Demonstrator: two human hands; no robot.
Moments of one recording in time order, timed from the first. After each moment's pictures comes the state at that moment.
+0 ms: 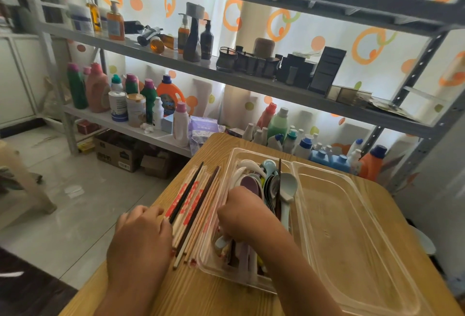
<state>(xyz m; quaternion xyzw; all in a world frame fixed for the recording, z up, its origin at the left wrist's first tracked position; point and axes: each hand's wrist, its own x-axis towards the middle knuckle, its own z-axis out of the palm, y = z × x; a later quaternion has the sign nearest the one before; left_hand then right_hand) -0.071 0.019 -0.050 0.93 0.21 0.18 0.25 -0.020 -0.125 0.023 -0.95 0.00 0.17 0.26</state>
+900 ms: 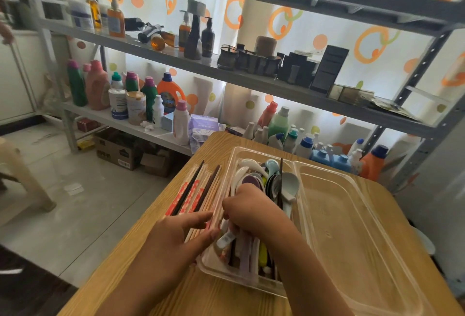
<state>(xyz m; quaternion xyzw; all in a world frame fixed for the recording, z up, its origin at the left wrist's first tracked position) -0.076 0.007 -0.037 0.87 -0.04 0.08 0.49 -0.010 -0.132 0.026 -0.93 0.03 0.21 0.31</state>
